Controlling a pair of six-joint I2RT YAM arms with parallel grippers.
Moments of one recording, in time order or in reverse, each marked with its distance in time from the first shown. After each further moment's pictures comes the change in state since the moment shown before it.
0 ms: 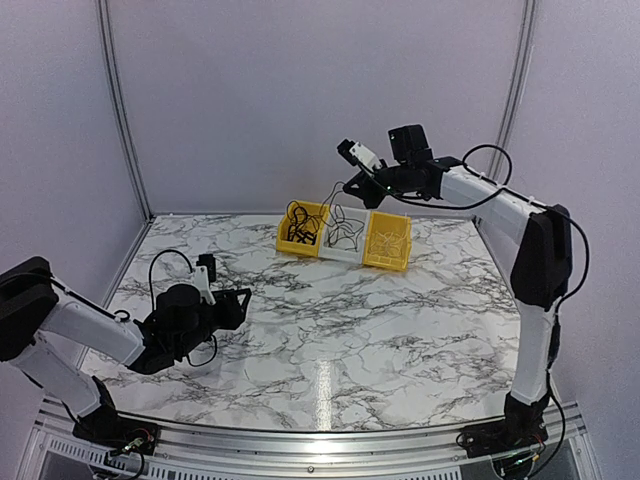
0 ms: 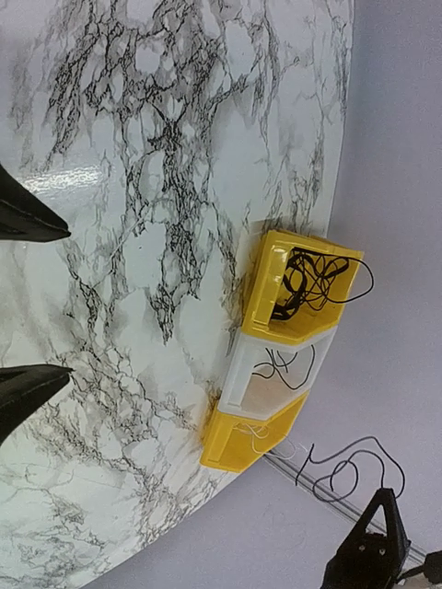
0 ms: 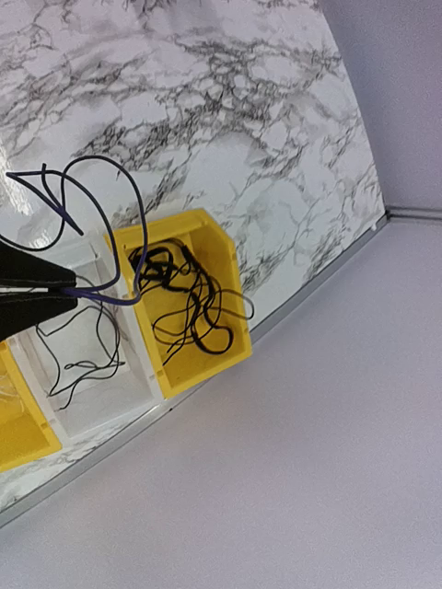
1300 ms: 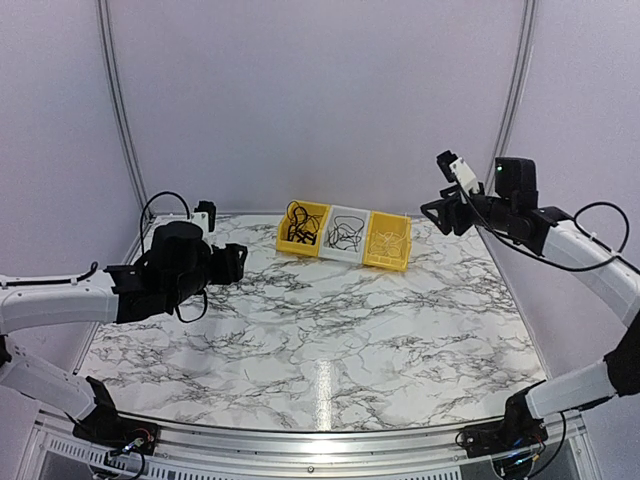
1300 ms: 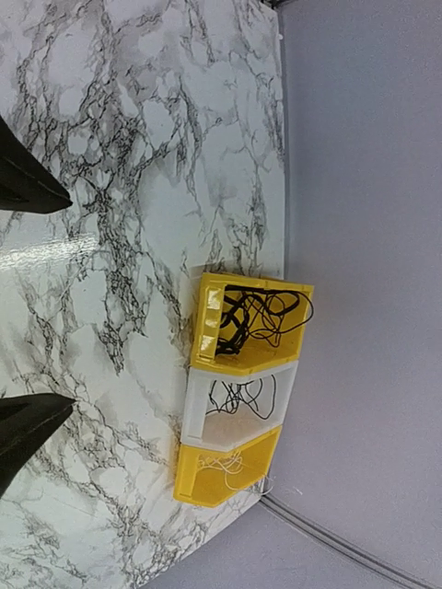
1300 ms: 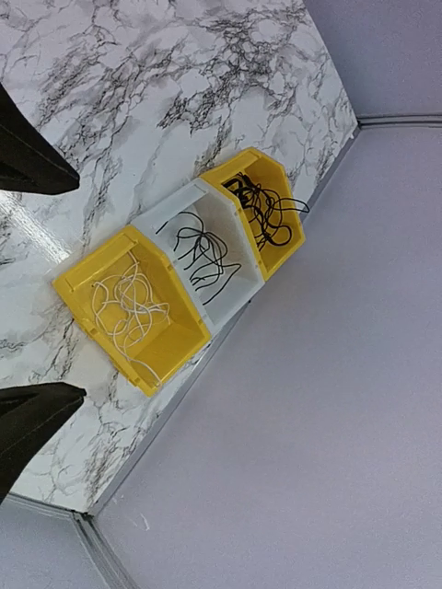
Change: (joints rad) left arm 0.039 -0.225 0.366 -0.712 -0.085 0.117; right arm -0.191 -0.670 -0.743 0.217 0.117 0.081
